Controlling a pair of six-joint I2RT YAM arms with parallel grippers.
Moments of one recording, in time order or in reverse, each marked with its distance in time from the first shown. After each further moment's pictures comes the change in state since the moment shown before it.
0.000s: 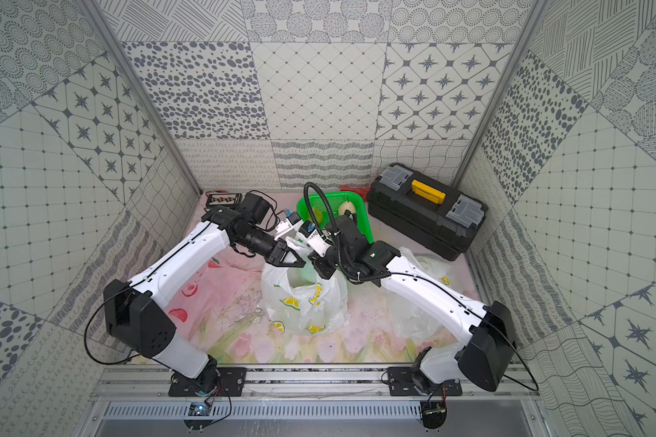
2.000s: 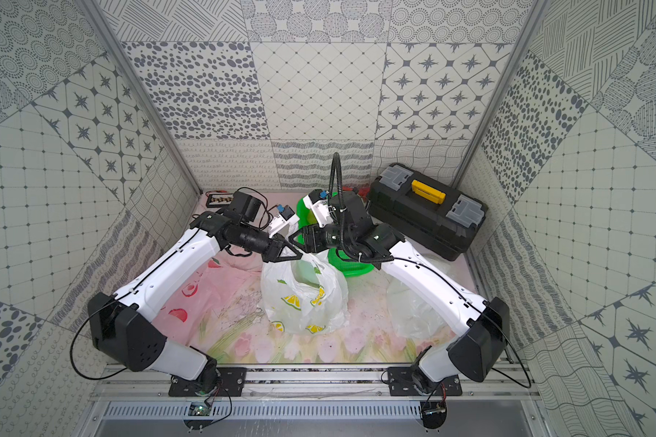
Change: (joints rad) left arm 0.024 -0.086 -0.068 0.185 -0.041 -0.023; right arm -0.067 0.063 0.189 0.062 -0.240 0.610
